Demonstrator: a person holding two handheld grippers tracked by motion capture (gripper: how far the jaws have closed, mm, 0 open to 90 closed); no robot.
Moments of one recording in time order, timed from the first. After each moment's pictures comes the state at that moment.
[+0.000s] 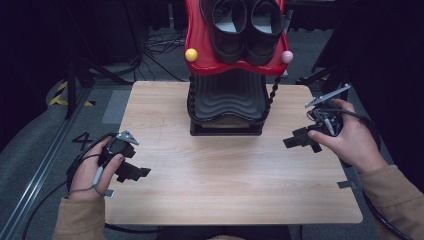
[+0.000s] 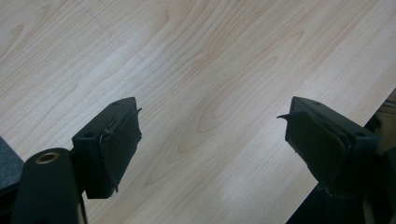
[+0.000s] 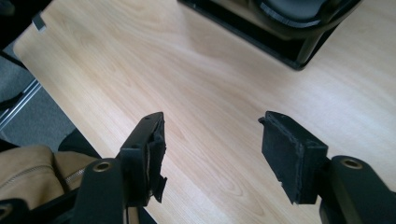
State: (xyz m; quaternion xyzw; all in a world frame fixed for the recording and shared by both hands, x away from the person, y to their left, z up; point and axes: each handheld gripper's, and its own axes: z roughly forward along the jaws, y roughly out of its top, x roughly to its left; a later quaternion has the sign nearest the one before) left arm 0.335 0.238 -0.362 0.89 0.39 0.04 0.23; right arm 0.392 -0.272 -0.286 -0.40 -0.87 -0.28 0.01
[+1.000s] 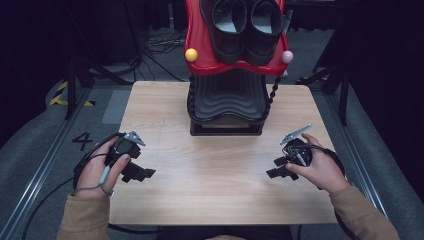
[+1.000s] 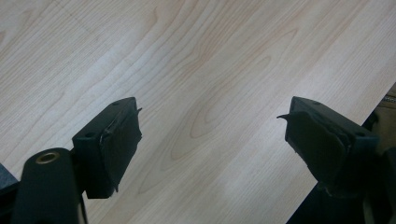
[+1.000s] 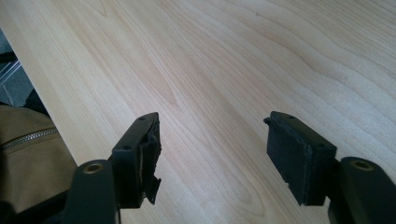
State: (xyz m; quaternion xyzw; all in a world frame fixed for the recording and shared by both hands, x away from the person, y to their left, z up) left arm 0.339 0.227 -0.365 0.90 0.38 0.04 0.22; right arm 0.386 -0.260 -0.411 -0.35 -0.90 -0.27 0.05
